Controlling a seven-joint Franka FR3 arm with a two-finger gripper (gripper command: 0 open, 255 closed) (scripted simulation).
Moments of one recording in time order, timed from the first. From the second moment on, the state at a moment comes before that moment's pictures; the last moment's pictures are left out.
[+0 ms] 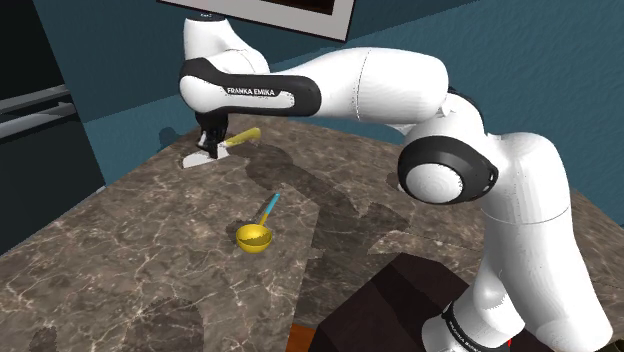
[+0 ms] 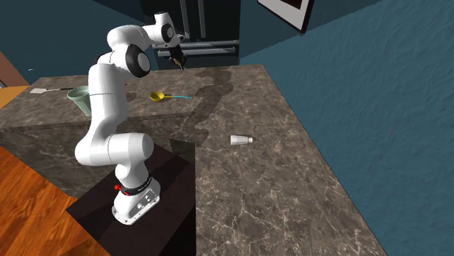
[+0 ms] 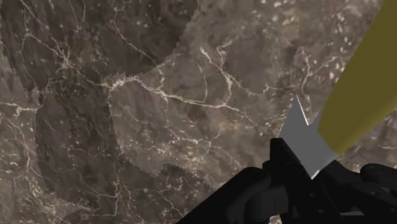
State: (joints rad) arm 0.68 0.68 -0.35 -1.12 0.09 1.91 -0.28
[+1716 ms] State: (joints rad) arm 0.69 0.75 -0.33 -1.27 0.11 2.12 -0.27
